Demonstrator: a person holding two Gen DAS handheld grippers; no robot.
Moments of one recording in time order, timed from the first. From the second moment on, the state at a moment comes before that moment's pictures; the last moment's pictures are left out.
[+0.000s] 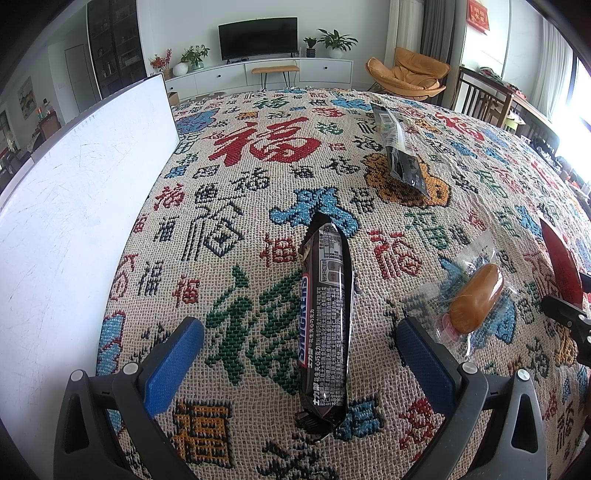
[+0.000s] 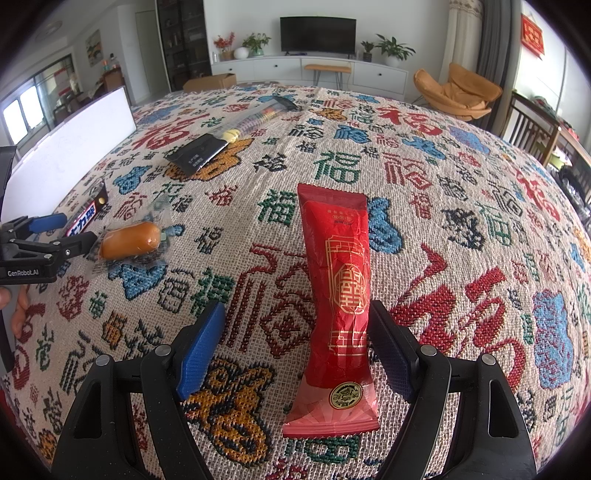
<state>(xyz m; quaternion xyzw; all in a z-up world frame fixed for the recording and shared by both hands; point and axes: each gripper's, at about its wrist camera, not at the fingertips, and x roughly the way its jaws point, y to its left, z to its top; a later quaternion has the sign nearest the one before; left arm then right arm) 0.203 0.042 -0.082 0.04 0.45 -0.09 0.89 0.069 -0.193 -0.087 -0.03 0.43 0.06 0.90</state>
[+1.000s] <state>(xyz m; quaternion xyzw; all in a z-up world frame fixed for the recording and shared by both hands) 0.100 0.165 0.092 -0.13 0.35 -0.19 0.91 0.099 -0.102 0.072 0.14 0.48 0.25 0.83</state>
